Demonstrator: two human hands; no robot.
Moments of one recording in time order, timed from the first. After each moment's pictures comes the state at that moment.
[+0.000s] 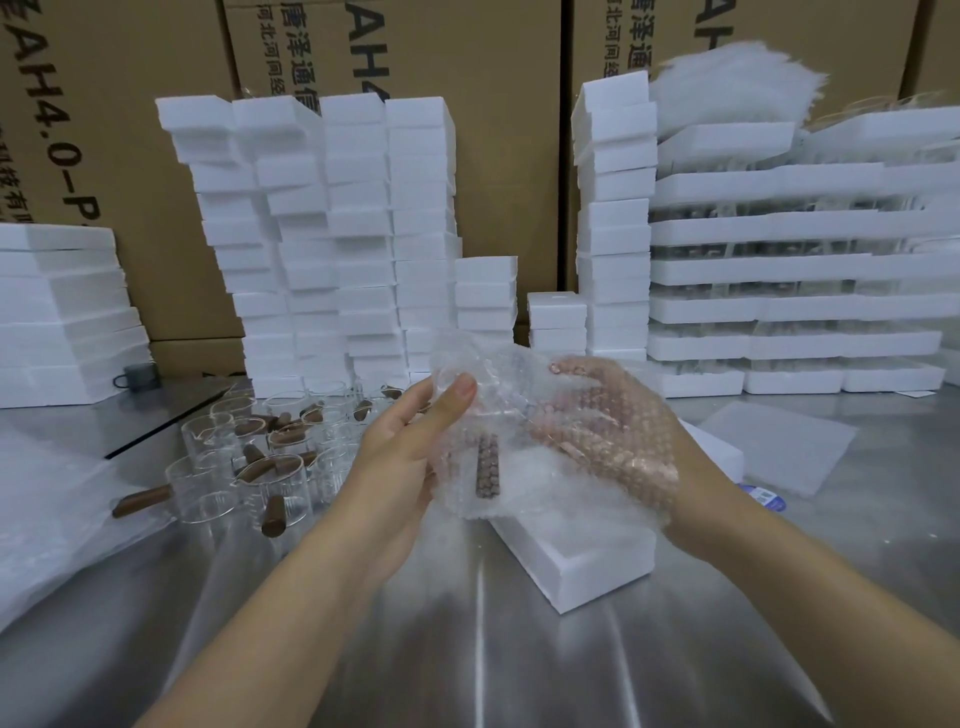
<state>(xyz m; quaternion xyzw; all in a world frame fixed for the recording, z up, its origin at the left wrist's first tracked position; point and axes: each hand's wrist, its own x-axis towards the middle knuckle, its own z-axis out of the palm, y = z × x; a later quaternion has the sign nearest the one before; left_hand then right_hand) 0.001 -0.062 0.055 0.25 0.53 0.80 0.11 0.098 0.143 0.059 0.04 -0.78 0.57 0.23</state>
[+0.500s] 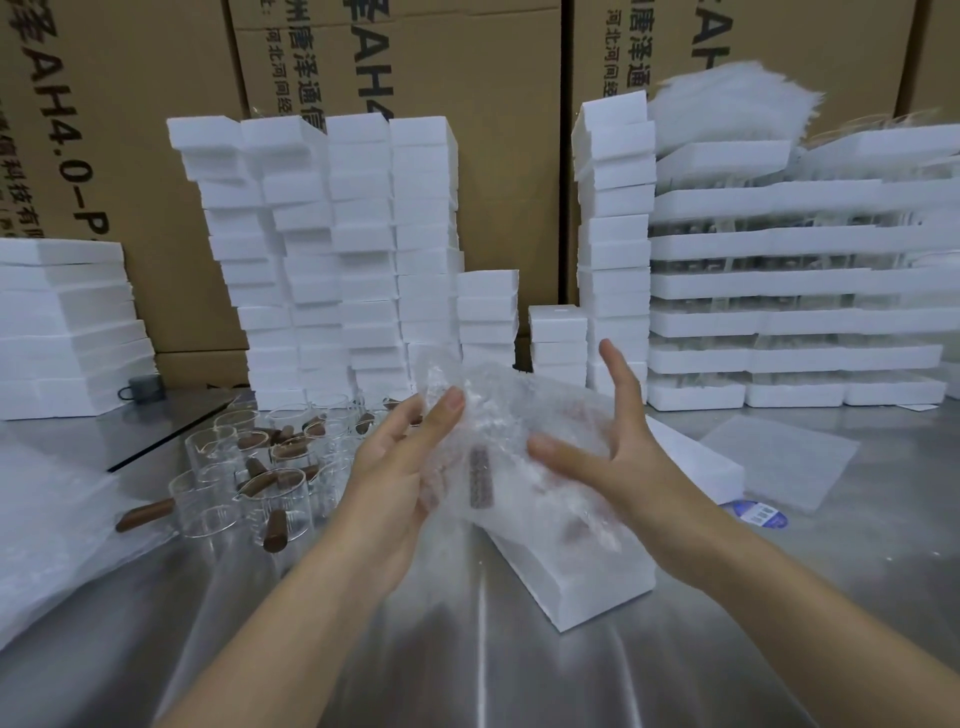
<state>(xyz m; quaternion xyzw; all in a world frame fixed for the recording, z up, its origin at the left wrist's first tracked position) -0.002 -0.066 0.051 0.25 0.50 0.83 0.11 0.093 0.135 0.059 0.06 -0.75 0.63 0.19</state>
